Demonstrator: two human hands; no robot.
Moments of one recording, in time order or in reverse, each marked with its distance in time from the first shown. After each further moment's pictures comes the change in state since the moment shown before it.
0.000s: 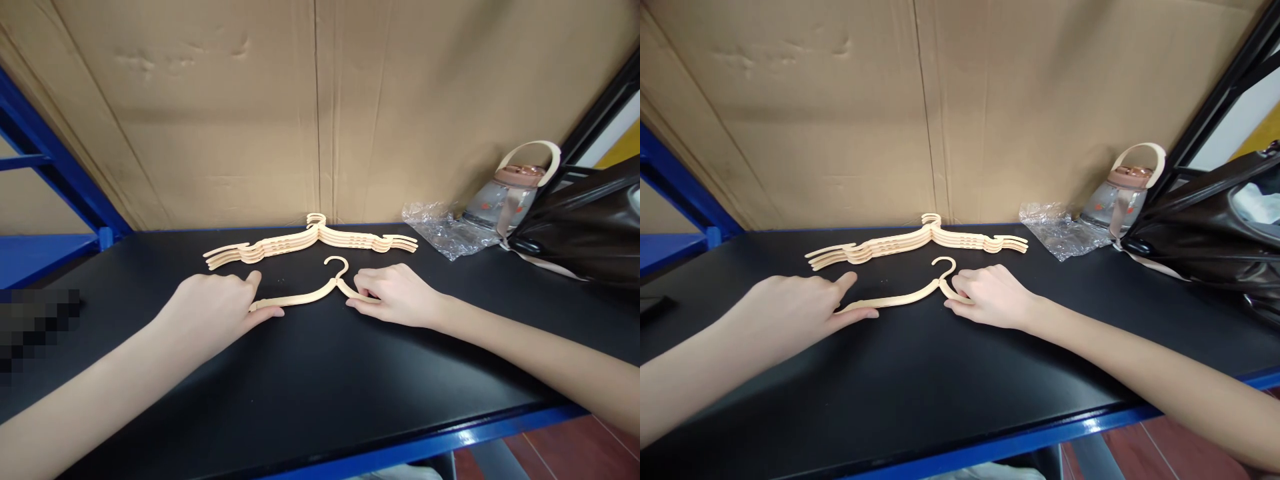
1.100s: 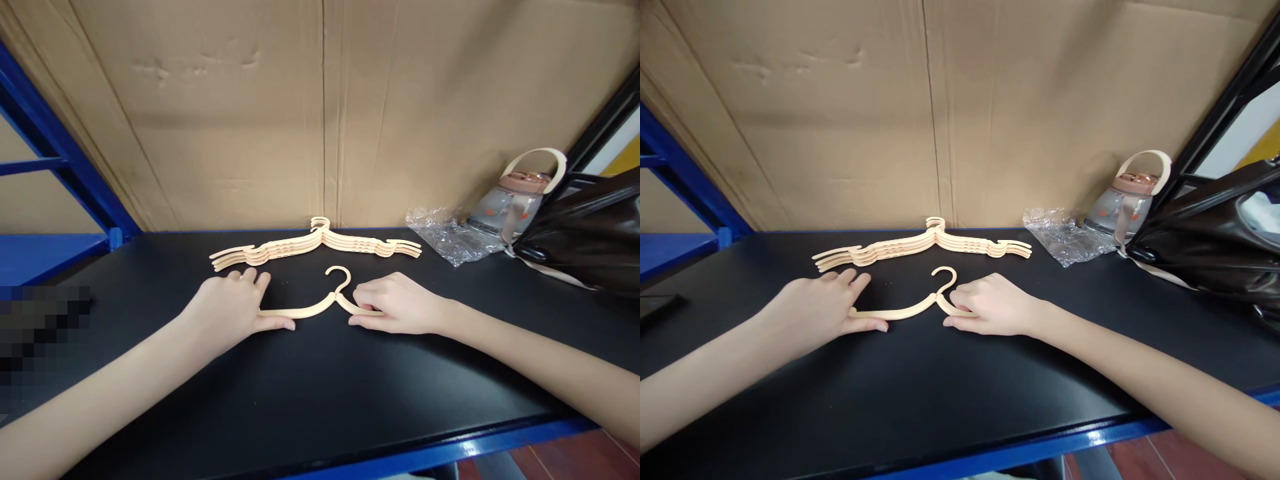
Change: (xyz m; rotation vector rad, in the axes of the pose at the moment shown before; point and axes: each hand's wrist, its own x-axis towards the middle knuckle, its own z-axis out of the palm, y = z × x) left_hand 0.010 0.009 0.006 0.364 -0.108 -0.035; right_hand 0.001 0.006 0.001 0.067 -0.081 -0.232
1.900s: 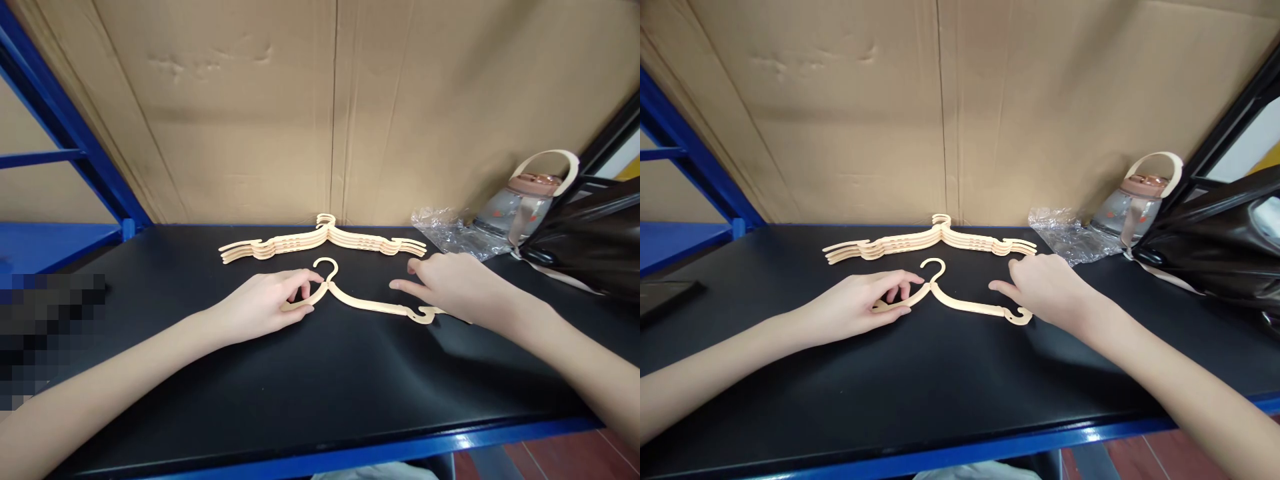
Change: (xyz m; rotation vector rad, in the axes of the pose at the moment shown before) left_hand 0.005 0.004 0.003 -0.806 0.039 0.345; right_hand -0.025 -0.006 -0.047 -0.568 -0.212 0.532
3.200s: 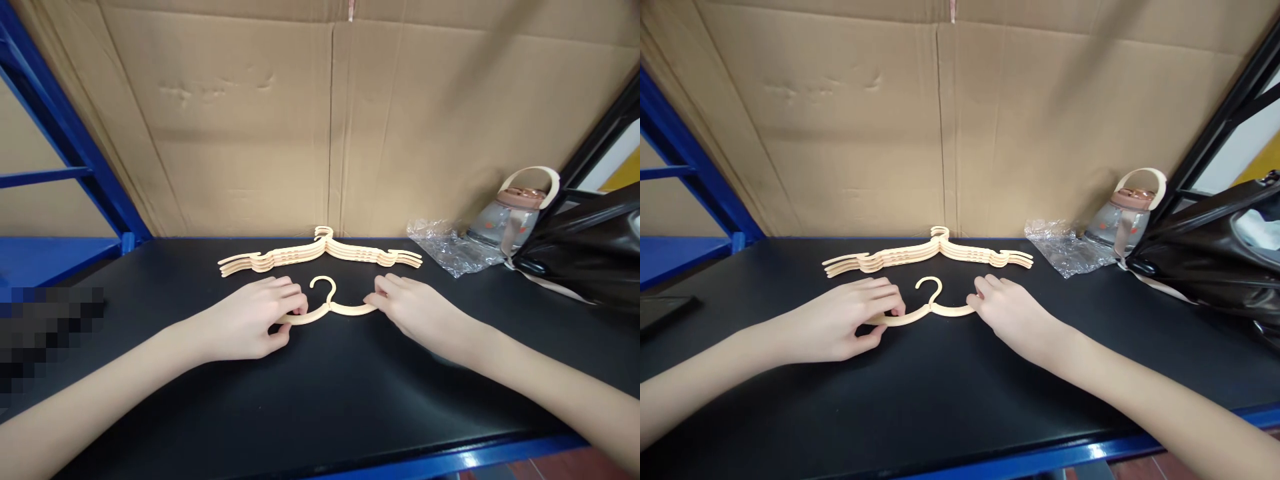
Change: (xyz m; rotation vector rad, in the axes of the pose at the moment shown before) left_hand -0.005 0.005 -0.018 0.273 -0.059 0.206; right_hand 0.003 -0.031 0.014 0.131 0.232 -0.334
